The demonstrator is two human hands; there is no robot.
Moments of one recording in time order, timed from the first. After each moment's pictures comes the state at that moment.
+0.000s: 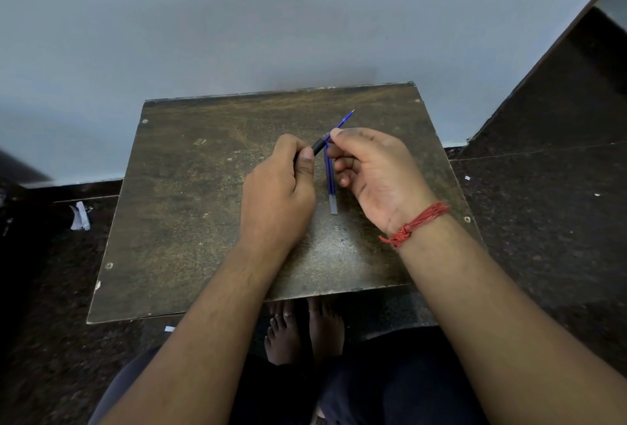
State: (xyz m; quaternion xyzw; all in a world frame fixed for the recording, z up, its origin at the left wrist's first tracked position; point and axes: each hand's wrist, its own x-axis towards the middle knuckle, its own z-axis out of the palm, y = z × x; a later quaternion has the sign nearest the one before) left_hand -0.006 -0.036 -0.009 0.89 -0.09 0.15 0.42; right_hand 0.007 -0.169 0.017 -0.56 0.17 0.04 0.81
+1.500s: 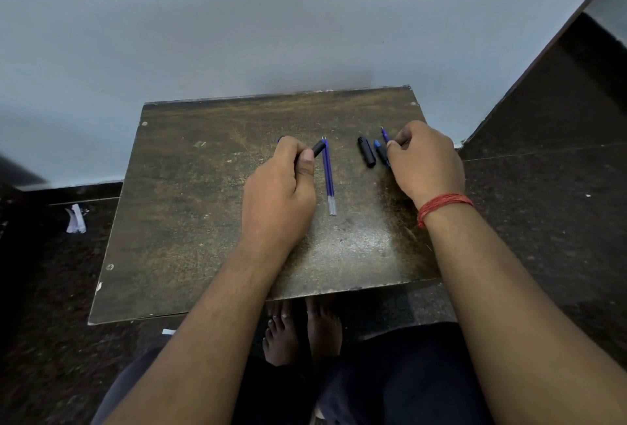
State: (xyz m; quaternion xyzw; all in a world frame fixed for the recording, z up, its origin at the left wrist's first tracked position) left_hand -0.009 -0.037 -0.004 0.89 -0.08 0.12 0.42; right_hand 0.022 -0.239 -0.005 -0.95 0.19 -0.09 0.23
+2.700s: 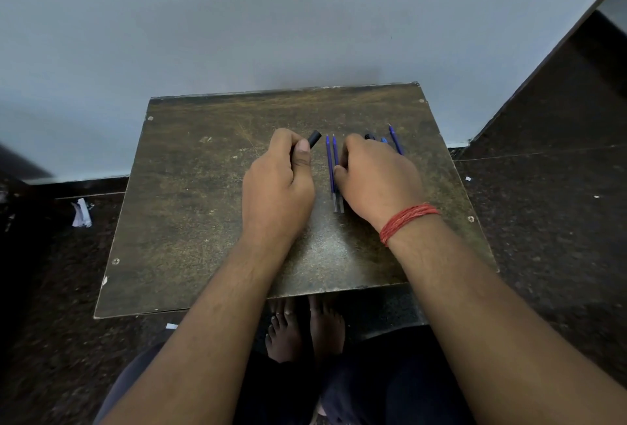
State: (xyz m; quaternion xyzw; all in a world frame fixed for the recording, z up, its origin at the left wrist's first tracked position) left_hand -0.004 -0.033 -0.006 0.88 -0.05 0.15 0.45; right_hand 0.005 -0.168 0.012 -0.99 0.02 -0.02 0.12
